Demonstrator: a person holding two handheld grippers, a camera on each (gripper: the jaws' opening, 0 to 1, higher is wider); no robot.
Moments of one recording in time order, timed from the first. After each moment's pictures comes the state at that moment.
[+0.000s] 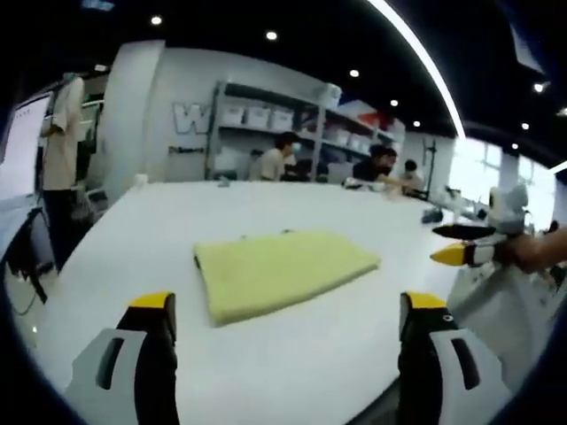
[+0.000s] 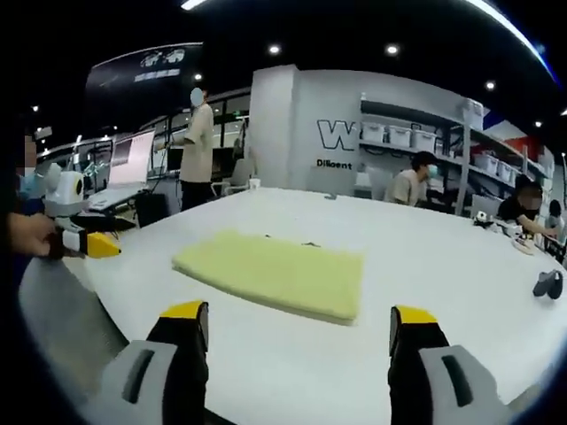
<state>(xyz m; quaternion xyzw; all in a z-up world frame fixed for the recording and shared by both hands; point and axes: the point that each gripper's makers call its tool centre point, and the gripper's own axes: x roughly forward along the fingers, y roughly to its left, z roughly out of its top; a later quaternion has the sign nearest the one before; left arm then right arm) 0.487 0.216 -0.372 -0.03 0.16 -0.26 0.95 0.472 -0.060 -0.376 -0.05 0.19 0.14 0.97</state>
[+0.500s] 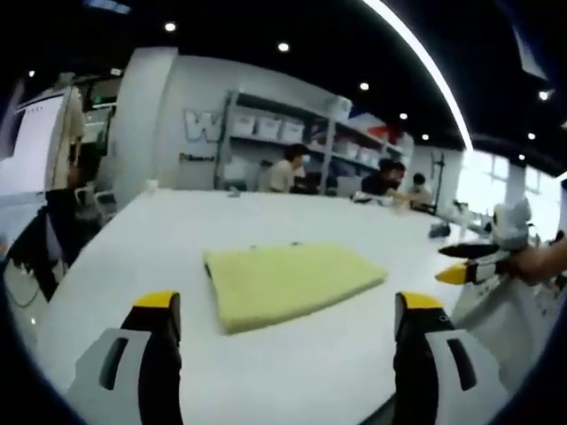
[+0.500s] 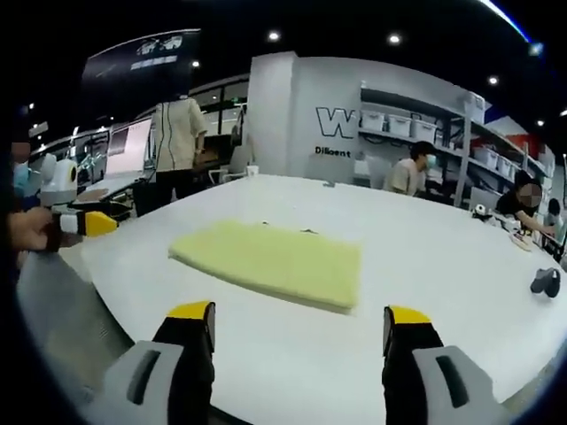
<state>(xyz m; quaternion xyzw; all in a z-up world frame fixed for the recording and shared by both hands) 0.491 0.227 -0.362 -0.05 0.14 -0.23 0.96 0.474 -0.061 -0.382 -0.06 0.19 0.14 0.97</state>
